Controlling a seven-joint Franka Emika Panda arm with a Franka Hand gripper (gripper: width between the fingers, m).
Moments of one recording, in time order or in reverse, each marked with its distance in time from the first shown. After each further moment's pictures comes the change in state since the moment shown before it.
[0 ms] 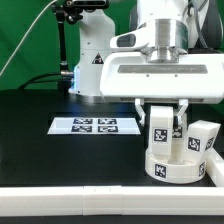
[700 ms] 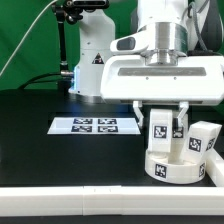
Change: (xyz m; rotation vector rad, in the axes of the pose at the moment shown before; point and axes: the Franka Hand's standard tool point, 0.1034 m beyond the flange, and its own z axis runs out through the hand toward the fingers) arm -0.013 0.001 0.001 -0.006 -0.030 0.024
